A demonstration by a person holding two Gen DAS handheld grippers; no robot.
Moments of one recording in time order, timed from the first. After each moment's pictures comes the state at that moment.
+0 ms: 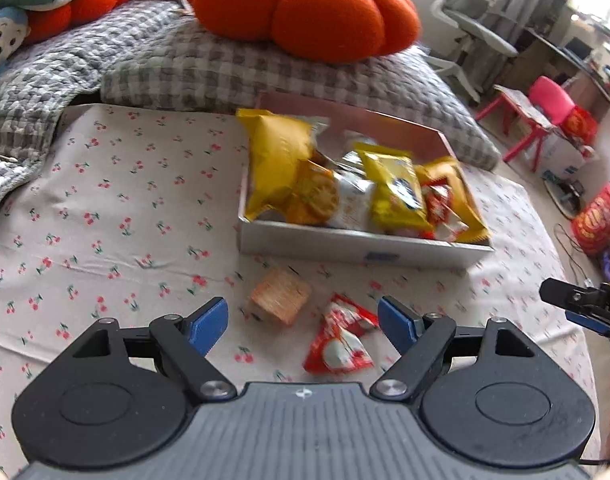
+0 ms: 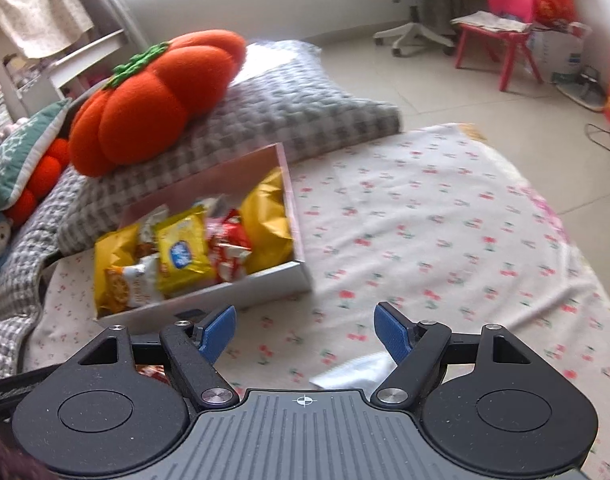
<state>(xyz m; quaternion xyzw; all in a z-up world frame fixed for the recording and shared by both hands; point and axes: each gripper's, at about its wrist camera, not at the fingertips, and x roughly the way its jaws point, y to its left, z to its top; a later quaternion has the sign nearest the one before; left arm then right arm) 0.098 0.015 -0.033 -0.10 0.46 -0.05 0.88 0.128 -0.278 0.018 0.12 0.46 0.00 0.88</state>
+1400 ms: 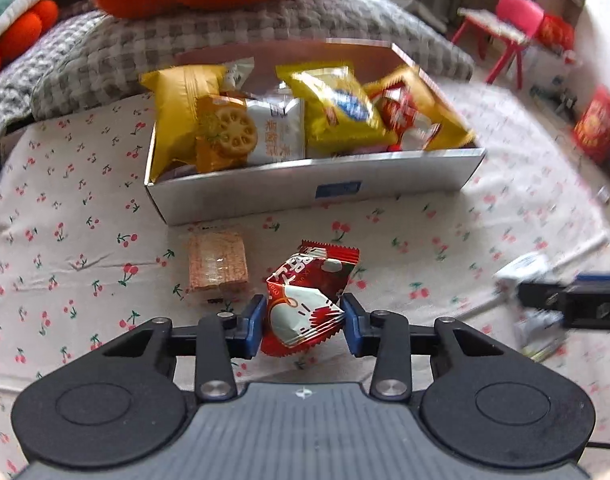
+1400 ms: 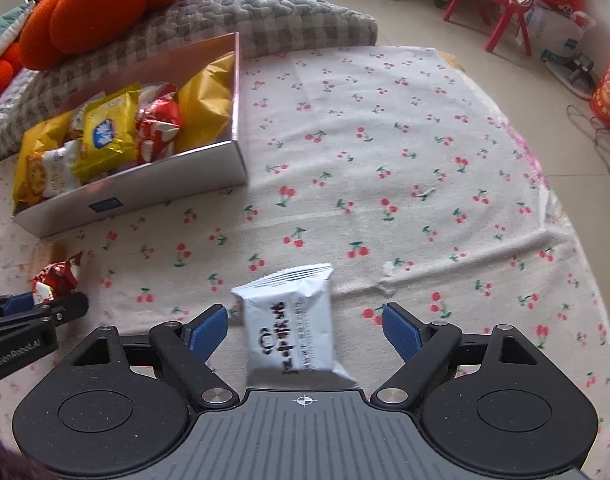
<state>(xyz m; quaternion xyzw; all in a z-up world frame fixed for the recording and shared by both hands) 0.109 -0.038 -0.071 0.00 0.49 -0.09 0.87 0.130 -0.270 -0.035 0.04 0.56 0.00 0.83</state>
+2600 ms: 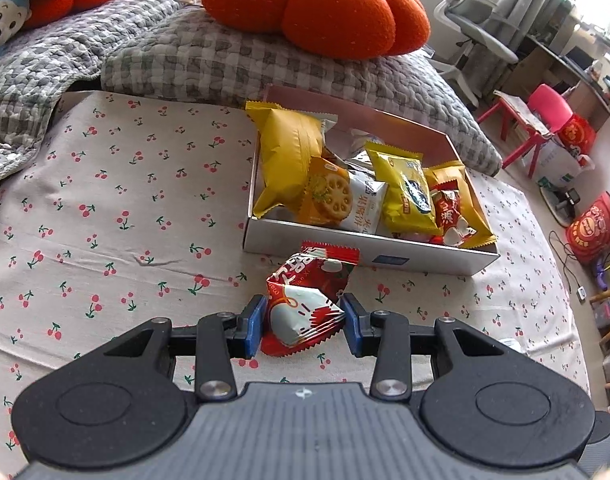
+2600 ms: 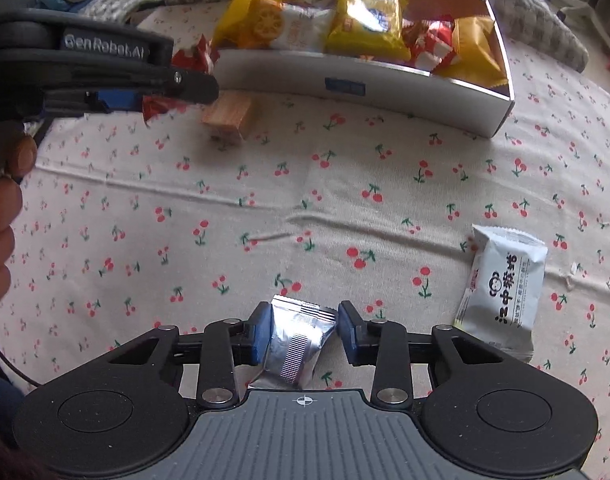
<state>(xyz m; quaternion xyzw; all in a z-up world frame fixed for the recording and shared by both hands) 0.109 0.026 -0.044 -0.13 0.46 -0.05 0.88 0.096 -0.162 -0.035 -0.07 0.61 0.19 0.77</state>
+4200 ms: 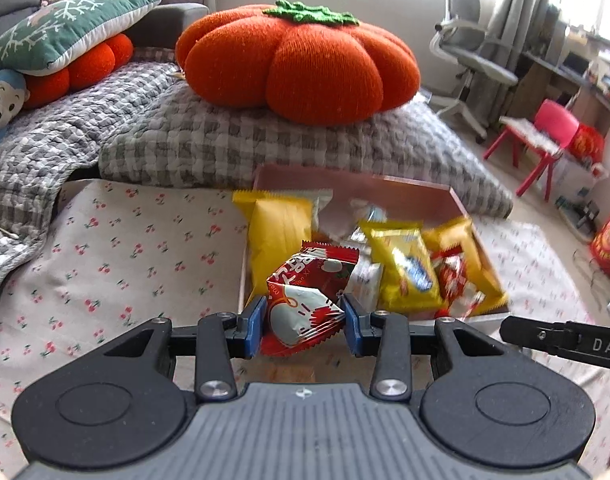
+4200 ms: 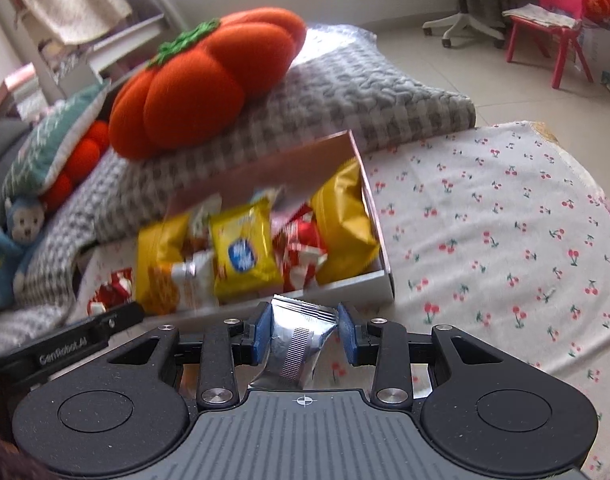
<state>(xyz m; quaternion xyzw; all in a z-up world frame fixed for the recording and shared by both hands) 0.137 0.005 -0.022 -0.08 0.39 -0.02 0.92 0.176 -0.232 0.004 0.15 0.46 0.08 0.87</state>
